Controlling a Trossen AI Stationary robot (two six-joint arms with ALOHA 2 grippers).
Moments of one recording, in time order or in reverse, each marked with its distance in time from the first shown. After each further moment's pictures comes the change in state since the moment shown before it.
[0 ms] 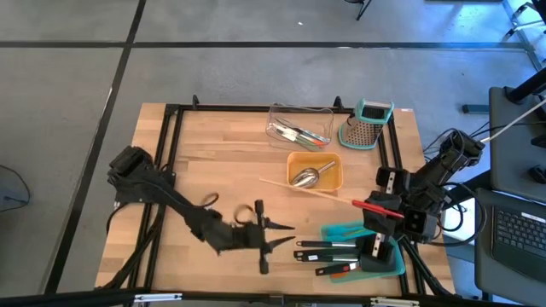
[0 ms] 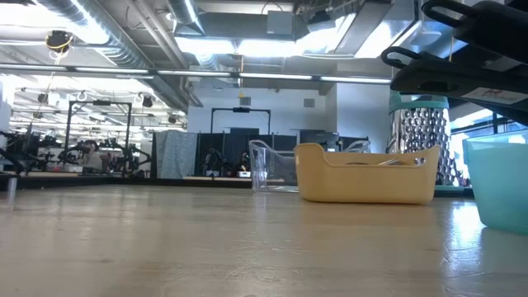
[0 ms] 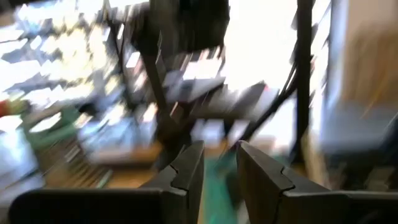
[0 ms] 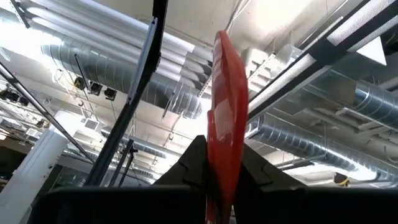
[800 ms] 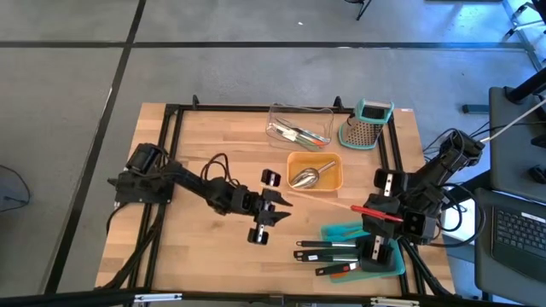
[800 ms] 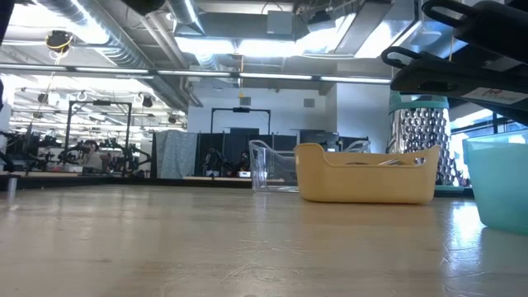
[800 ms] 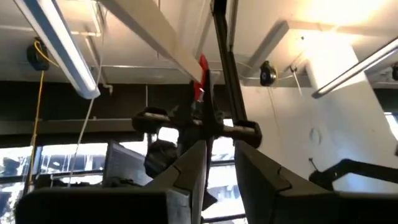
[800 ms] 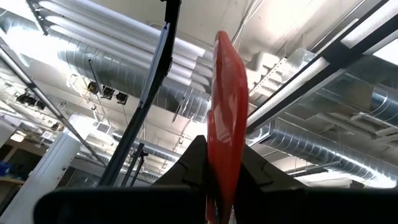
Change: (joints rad) left arm 0.279 0.098 -0.126 0.968 0.726 0.027; right arm -0.004 0.002 0.001 -0.024 -0.038 0.028
